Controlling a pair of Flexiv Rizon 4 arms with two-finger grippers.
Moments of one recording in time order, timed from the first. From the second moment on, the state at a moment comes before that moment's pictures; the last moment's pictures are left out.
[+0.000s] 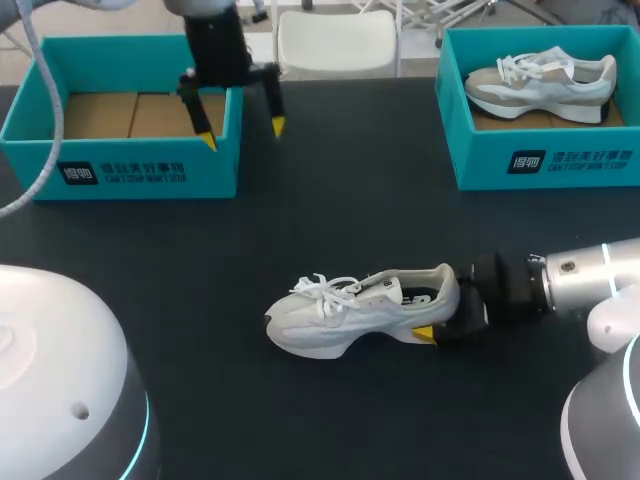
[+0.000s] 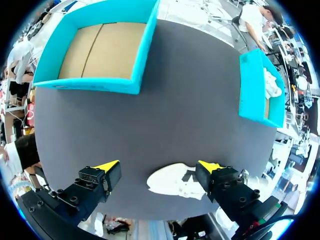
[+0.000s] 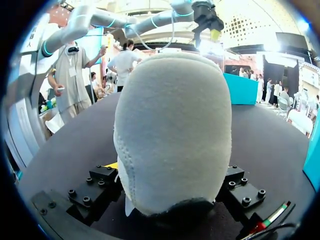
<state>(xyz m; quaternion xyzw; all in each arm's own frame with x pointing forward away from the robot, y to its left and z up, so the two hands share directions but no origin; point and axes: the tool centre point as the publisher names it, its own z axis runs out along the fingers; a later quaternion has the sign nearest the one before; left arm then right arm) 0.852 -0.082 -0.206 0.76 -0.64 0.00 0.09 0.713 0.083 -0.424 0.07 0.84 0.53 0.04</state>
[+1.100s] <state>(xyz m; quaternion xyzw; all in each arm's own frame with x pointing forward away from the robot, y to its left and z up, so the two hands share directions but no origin) 0.713 -0.164 -0.213 0.77 -0.63 0.02 0.09 0.713 0.083 -0.424 0.07 0.84 0.53 0.04</state>
